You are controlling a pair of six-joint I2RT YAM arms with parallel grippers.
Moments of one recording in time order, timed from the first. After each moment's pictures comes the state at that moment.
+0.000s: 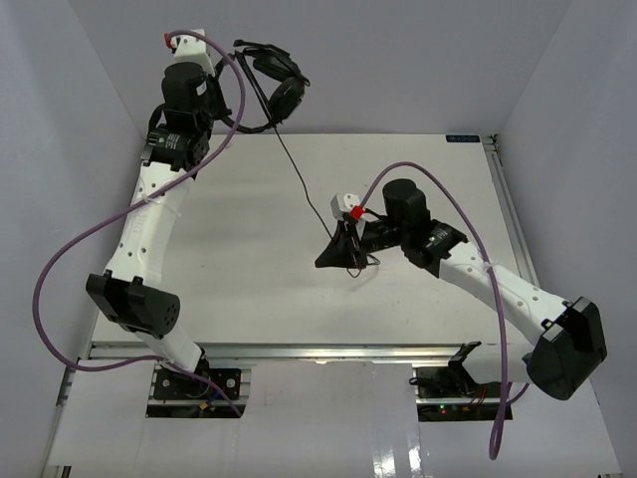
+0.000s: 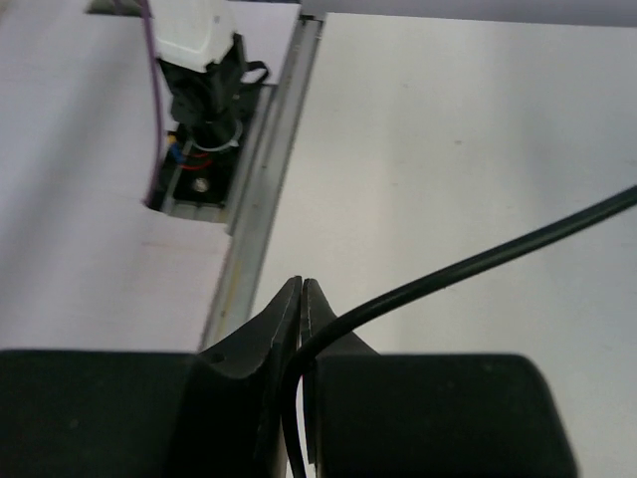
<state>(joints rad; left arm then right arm) -0.25 1.65 1.96 -0.44 -0.30 -0.13 0.71 1.27 1.03 -0.10 -1.05 -0.27</state>
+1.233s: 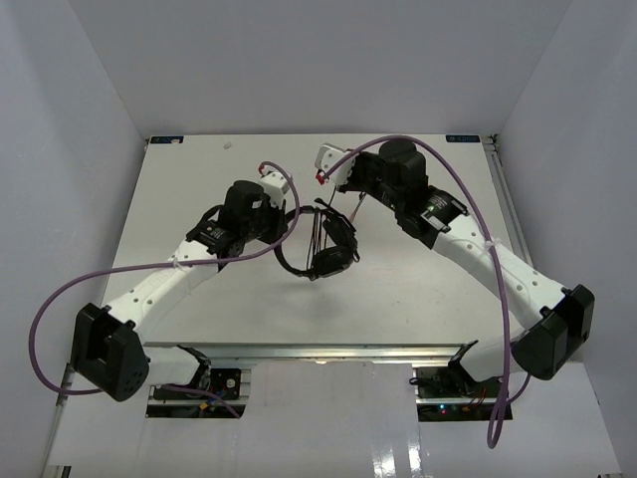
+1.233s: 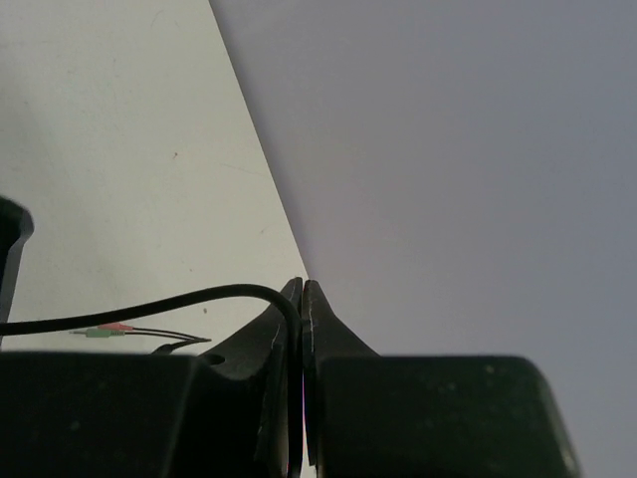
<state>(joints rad) -0.52 1.30 1.02 -0.32 0.05 -0.09 0.74 1.39 1.39 -0.19 0.03 -0.96</state>
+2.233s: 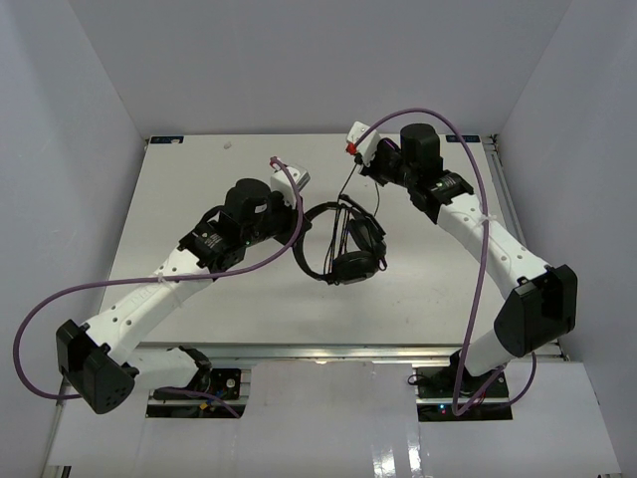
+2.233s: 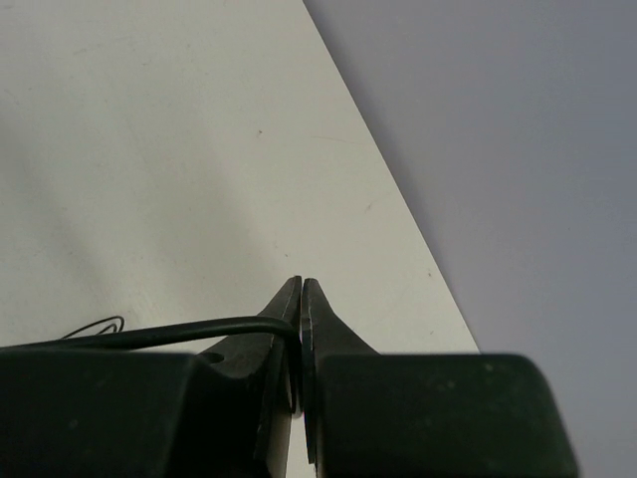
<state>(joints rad) -0.69 1.20 1.13 -0.36 0.12 -0.14 0.47 1.52 1.39 -0.20 -0.32 -0.69</state>
